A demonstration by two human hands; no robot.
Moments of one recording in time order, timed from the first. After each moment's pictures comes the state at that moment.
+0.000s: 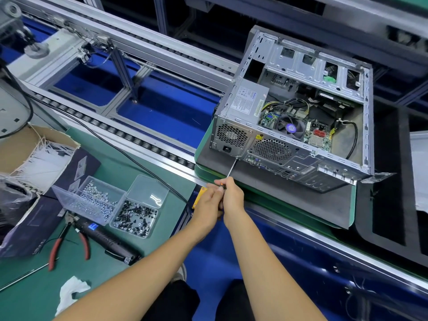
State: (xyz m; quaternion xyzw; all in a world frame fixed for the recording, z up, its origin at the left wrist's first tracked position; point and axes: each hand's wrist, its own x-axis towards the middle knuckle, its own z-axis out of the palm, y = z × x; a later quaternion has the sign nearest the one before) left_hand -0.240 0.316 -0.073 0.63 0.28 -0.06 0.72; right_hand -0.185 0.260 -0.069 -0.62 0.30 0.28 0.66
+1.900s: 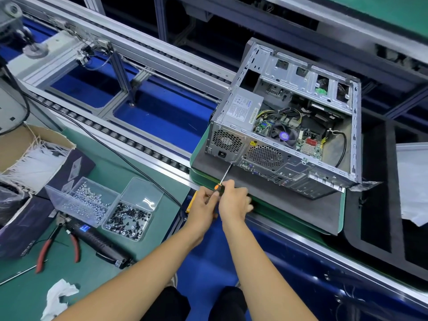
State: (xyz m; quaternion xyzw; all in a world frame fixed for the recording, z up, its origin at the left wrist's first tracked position) left_hand -0.240 0.311 -0.077 0.59 0.29 -0.03 0.76; right_hand -0.182 0.251 -0.053 -0.82 0.28 0.17 0.47
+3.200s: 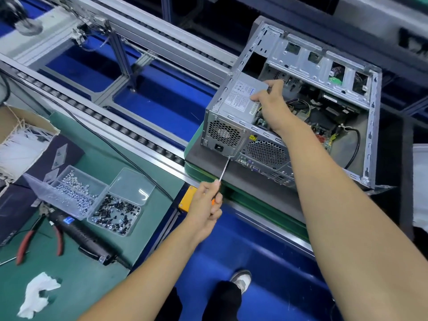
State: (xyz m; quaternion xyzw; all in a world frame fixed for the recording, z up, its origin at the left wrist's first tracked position) left_hand -0.217 0.292 -0.086 0.34 0.36 -0.03 0.87; right_hand 0.039 0.227 0.033 -0.83 -0.10 0.18 0.51
